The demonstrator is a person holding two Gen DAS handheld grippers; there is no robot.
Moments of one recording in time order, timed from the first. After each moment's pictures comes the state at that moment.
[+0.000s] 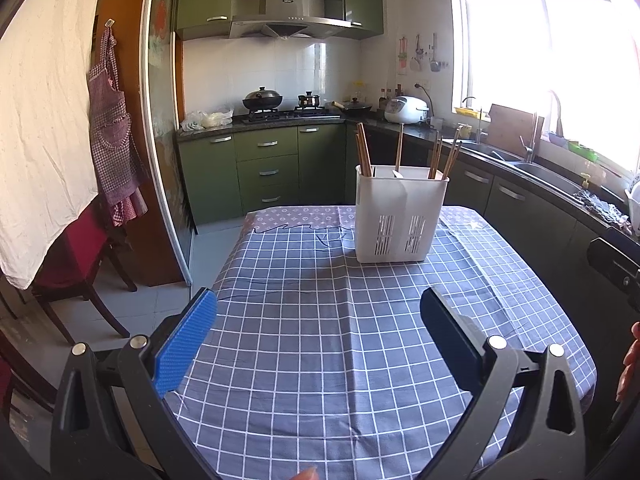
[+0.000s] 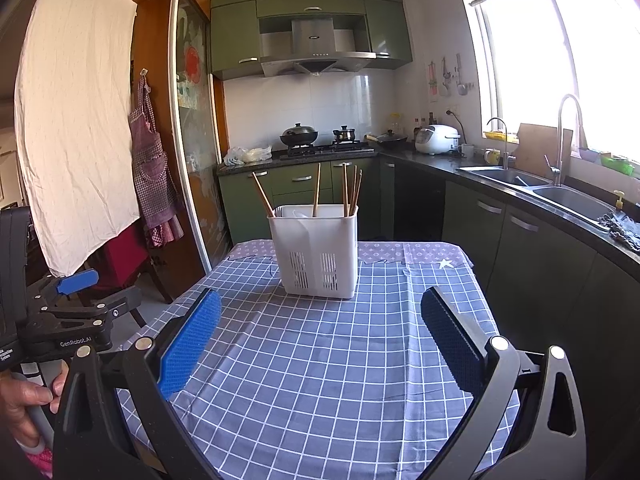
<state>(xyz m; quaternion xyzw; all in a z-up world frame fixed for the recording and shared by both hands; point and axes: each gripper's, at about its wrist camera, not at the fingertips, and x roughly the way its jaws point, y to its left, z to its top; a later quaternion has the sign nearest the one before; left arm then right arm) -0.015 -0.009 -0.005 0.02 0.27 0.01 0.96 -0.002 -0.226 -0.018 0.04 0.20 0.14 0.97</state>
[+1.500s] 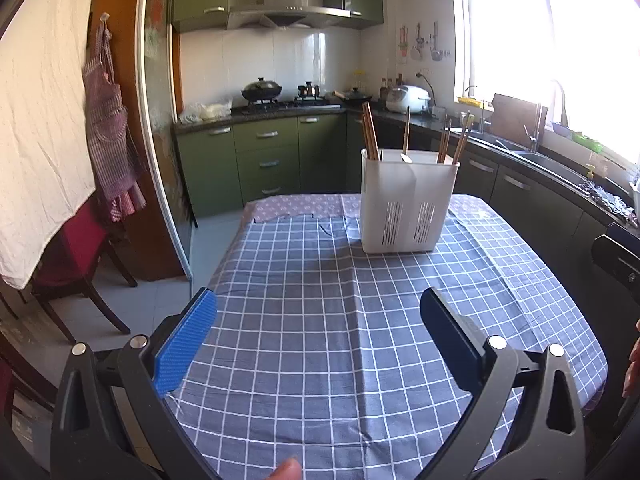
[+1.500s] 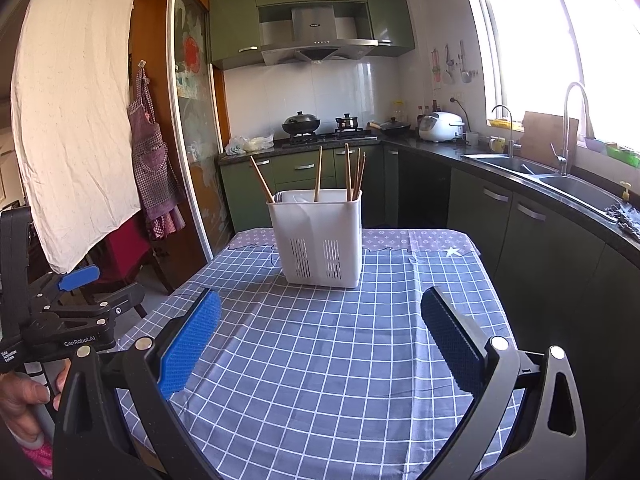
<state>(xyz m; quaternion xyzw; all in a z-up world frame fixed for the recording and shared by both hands) 0.010 -0.002 -0.028 0.02 0.30 0.01 0.96 0.025 -0.223 -0.042 0.04 0.23 0.14 0.96</state>
